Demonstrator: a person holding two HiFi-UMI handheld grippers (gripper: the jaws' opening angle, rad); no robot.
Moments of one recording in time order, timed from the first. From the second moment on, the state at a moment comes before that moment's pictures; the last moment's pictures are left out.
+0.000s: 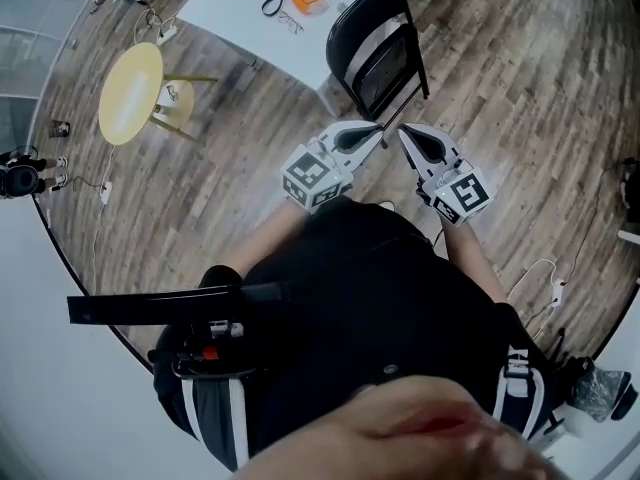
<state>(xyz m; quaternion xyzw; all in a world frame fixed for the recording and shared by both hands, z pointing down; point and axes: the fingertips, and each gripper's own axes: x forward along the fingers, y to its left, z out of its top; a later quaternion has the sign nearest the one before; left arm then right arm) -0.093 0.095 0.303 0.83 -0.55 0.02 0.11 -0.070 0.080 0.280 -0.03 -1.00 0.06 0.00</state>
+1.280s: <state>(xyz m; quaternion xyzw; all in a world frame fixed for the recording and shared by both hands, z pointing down) -0.306 -0.039 0.322 0.88 -0.47 0.02 0.12 -0.279 -0.040 0.309 0.08 -0.99 0.08 0.05</state>
